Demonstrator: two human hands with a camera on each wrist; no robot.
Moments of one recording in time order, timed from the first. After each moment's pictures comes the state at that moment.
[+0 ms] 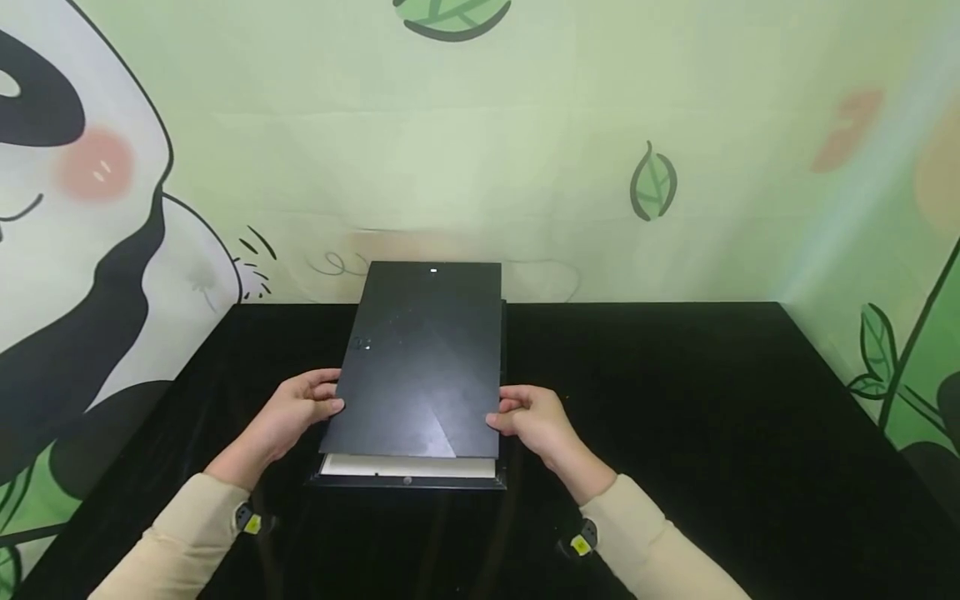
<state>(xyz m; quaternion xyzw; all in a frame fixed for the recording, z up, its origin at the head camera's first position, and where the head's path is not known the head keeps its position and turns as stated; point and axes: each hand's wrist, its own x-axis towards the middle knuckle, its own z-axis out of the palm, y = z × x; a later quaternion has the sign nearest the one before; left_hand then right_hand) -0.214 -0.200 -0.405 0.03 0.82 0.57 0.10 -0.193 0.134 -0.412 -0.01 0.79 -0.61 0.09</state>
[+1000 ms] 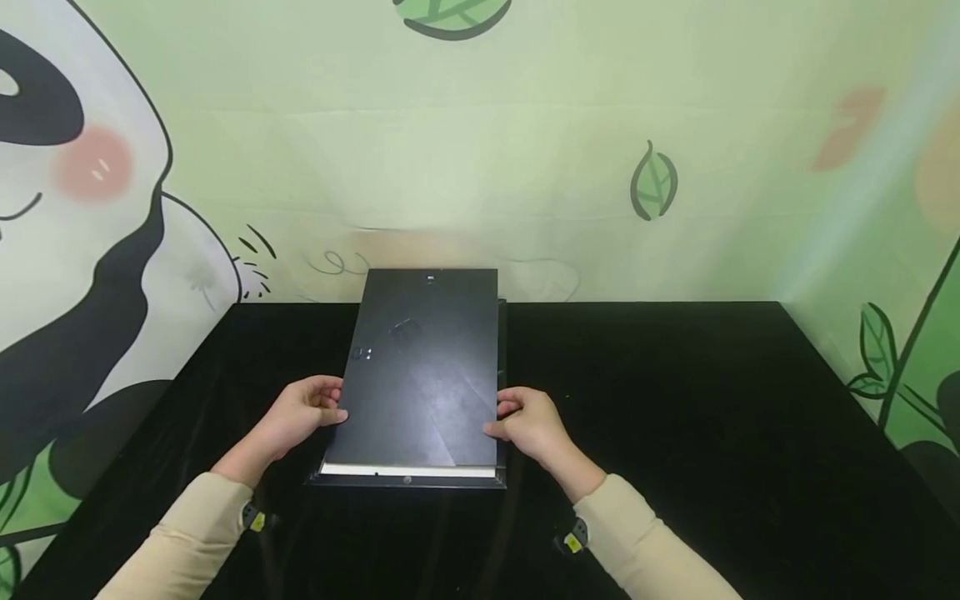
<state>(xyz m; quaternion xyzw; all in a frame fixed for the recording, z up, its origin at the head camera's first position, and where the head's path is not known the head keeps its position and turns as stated) -0.222 -0.203 -0.422 0.03 0.87 0.48 0.08 -0.197 0.126 -0.423 0.00 0.84 -0.54 0.08</state>
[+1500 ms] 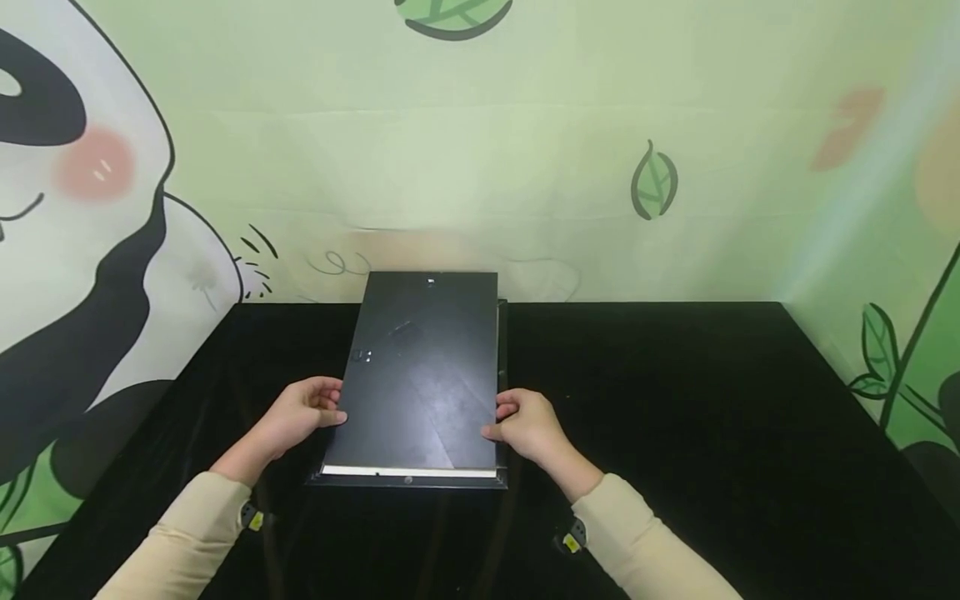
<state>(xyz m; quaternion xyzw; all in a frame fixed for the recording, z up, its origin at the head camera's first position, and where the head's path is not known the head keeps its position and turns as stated) -0.220 -0.206 -0.421 0.03 0.88 0.47 0.08 -0.197 0.122 -0.423 -0.01 0.86 -0.51 0.07</state>
